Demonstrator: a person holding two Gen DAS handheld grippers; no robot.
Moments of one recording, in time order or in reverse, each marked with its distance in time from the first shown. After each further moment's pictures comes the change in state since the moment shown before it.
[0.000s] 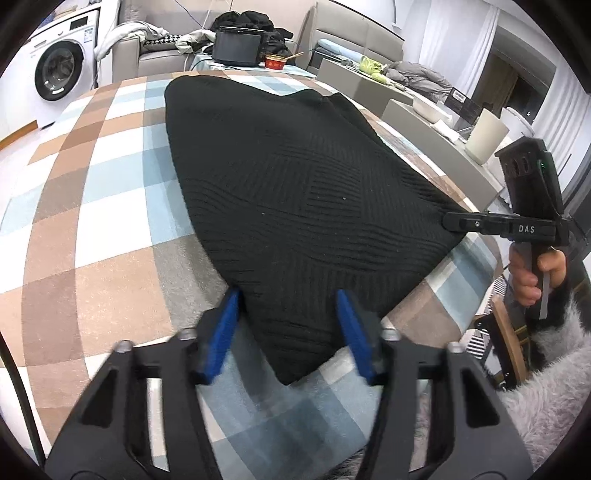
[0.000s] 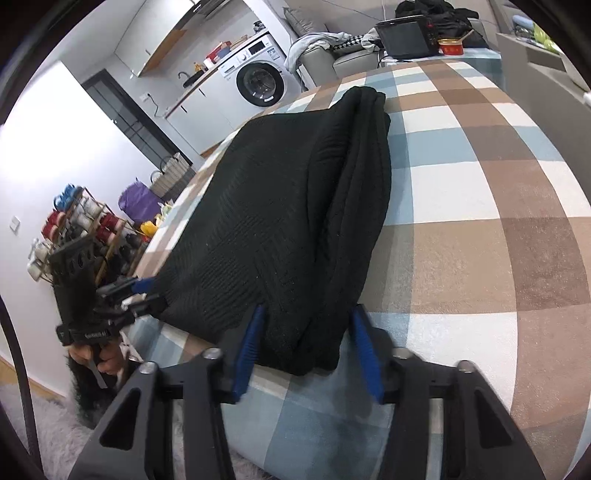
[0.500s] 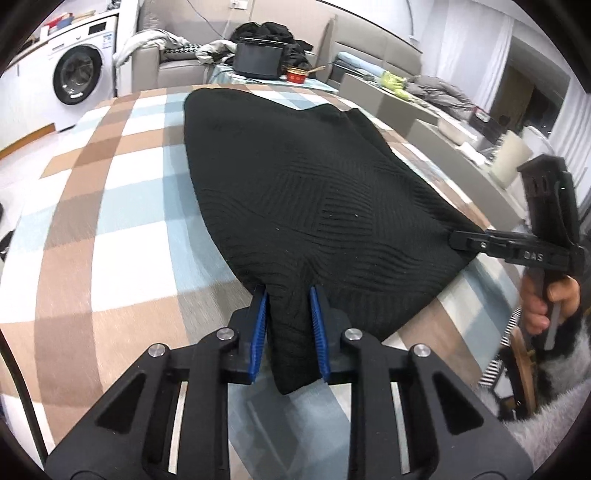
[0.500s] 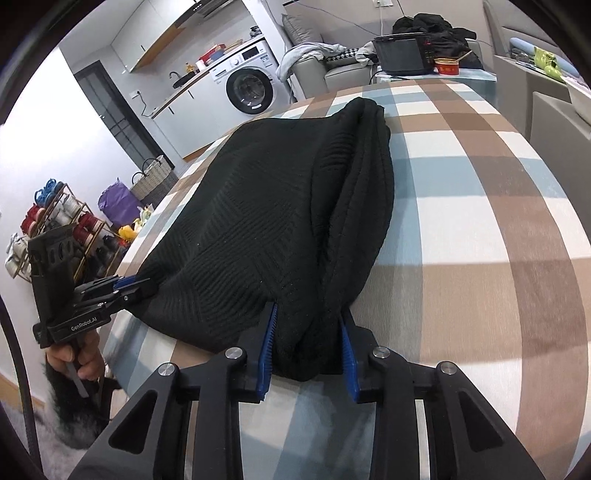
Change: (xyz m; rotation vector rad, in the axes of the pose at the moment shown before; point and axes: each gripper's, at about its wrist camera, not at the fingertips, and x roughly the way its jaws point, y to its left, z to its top) left arm 0.017 0.016 0.032 -0.038 -0.056 0.081; right arm 0.017 0.013 0.019 -0.034 -0.051 -0.103
